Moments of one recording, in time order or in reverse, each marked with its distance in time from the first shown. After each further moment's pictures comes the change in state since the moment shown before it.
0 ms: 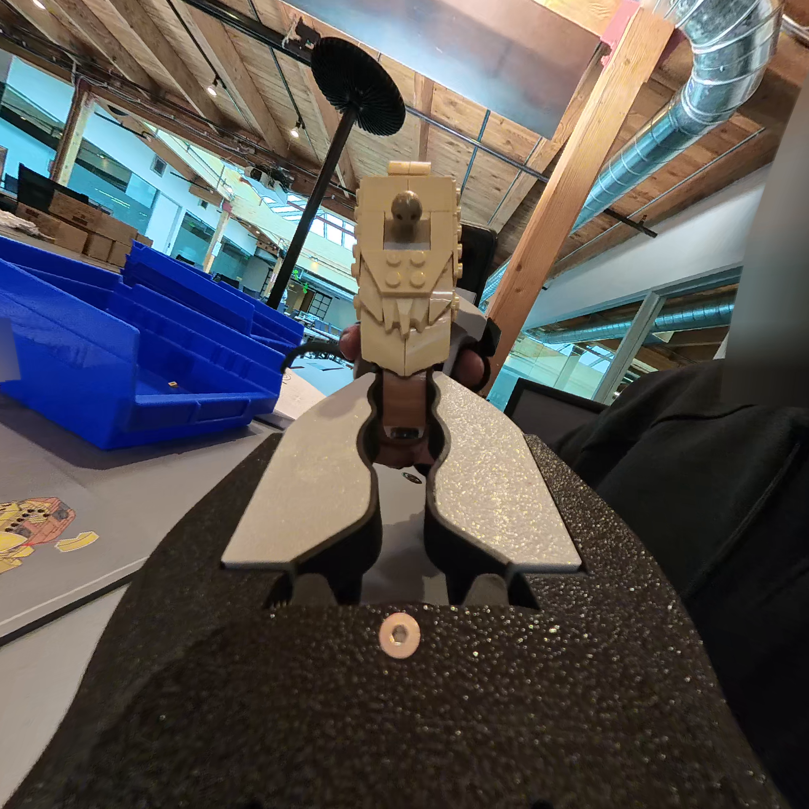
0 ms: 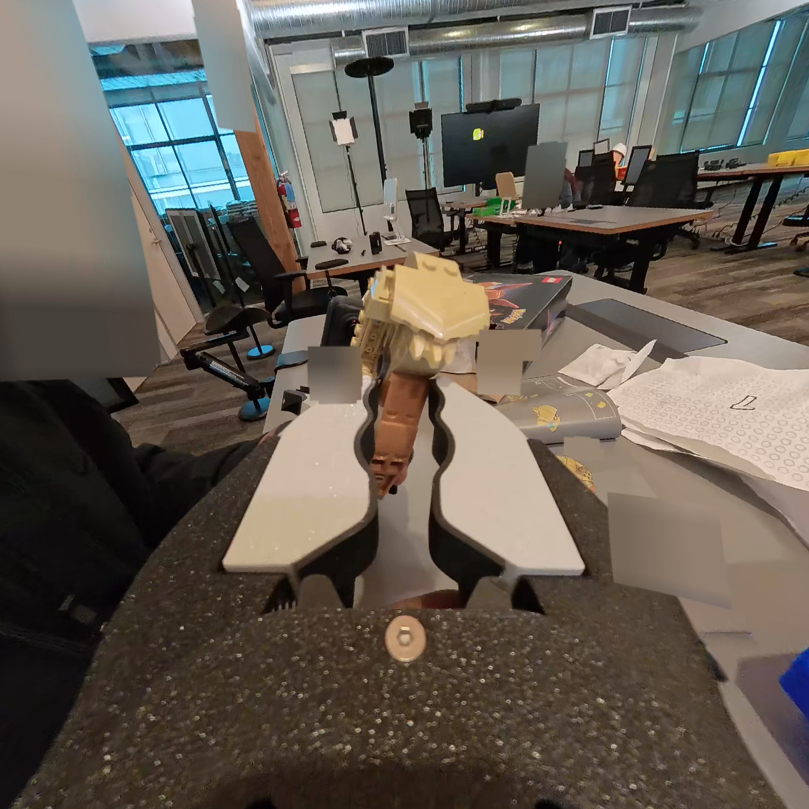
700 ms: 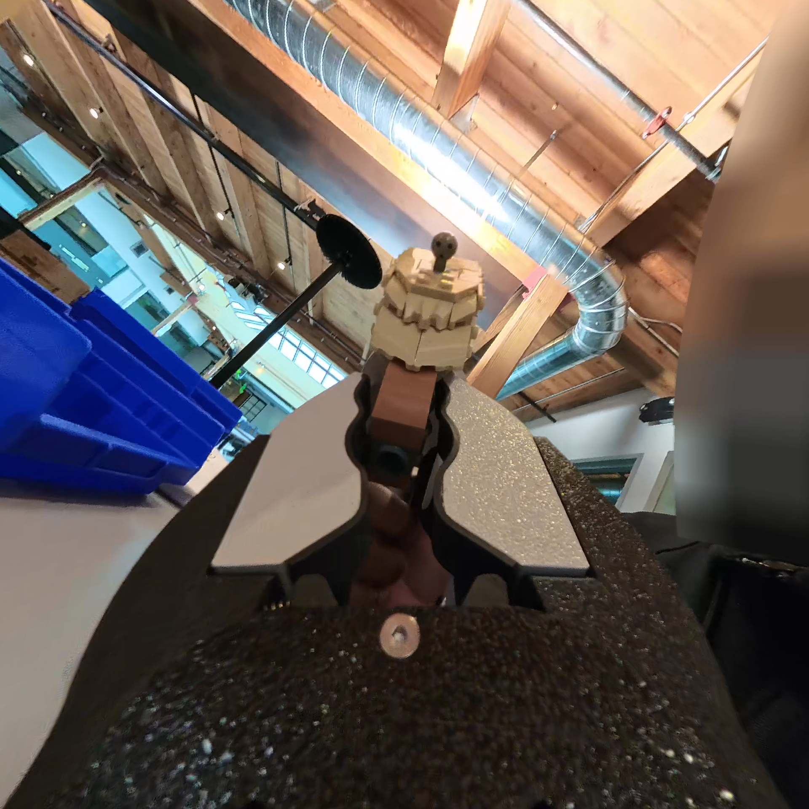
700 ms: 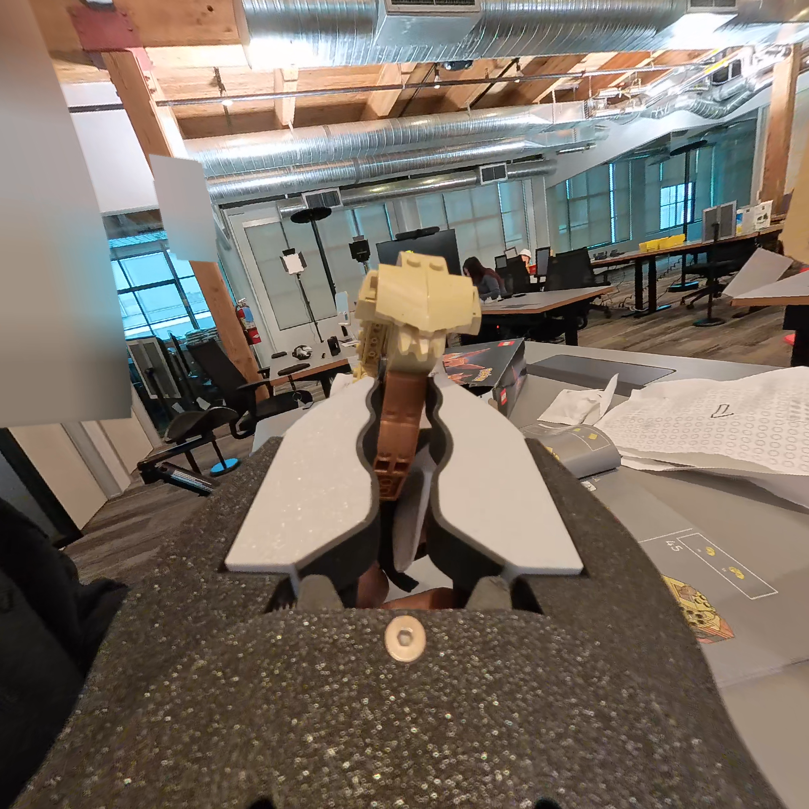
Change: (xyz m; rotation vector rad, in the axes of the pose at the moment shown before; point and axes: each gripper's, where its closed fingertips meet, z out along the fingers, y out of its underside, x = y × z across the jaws) left arm -0.003 -0.026 0.003 0.377 0.066 -0.301; right arm -0.002 -0.003 0.016 0.268 0.162 0.086
